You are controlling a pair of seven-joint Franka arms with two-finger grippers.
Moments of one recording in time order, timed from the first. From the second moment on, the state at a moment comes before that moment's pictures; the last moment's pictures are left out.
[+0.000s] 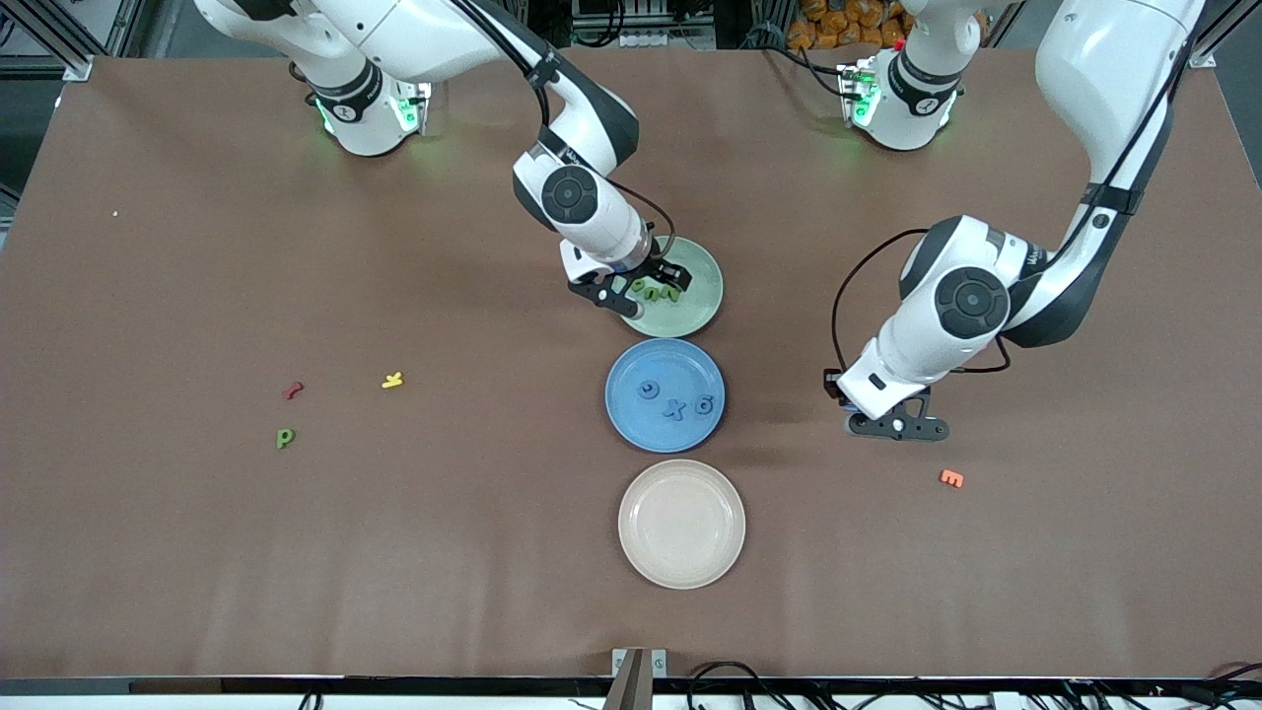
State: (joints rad) left arm 0.20 0.49 -0.61 -1.83 0.32 2.24 -0.46; right arm 0.56 0.58 0.36 -1.83 0.24 2.52 1.19
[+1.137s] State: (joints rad) left arm -0.02 0.57 -0.66 -1.71 0.32 2.23 -0.87; right arm 0.23 0.38 0.35 -1.82 0.12 2.06 0.97
